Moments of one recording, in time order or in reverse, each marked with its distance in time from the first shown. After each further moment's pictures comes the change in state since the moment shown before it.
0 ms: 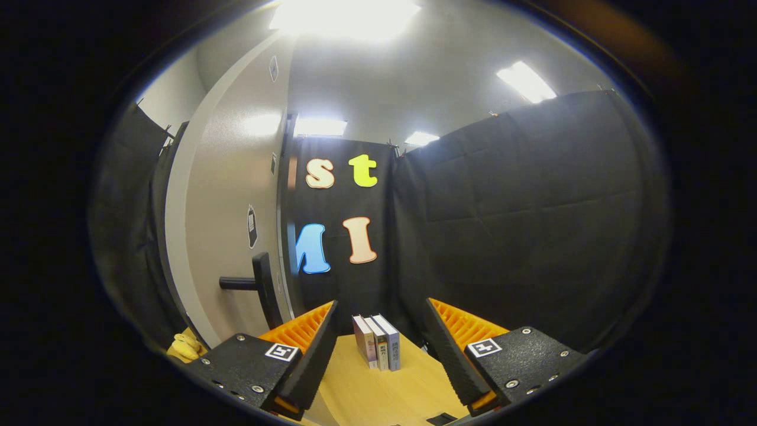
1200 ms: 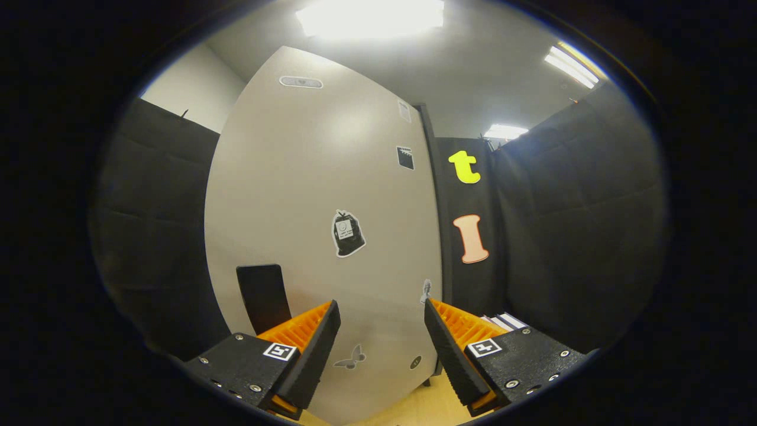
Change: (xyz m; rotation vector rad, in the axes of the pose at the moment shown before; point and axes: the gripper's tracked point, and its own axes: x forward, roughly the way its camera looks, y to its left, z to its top) arm -0.011 0.232 -0.007 0.054 -0.010 0.444
